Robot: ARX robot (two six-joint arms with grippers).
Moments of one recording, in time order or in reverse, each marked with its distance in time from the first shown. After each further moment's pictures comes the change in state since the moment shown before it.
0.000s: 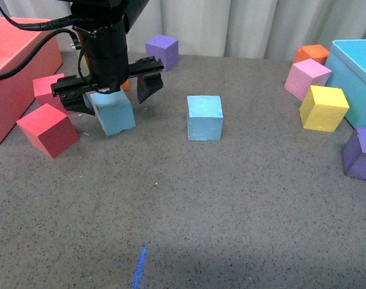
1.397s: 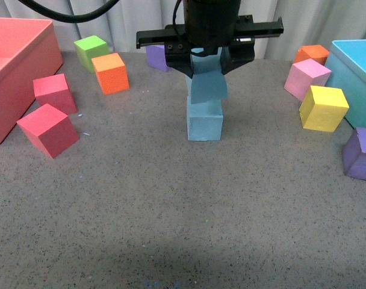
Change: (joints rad) left arm -0.281 -0.124 0.082 -0.042 0.021 0.119; right arm 0.000 0.000 0.000 0.000 0.000 0.000
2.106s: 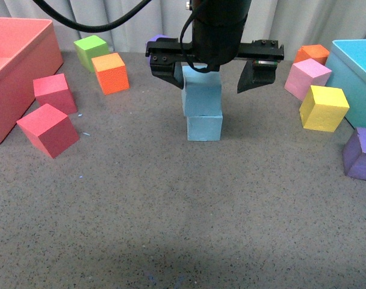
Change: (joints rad) left arm -0.012 0.074 0.069 -0.031 0.008 0.118; right arm 0.000 0.000 0.000 0.000 0.000 0.000
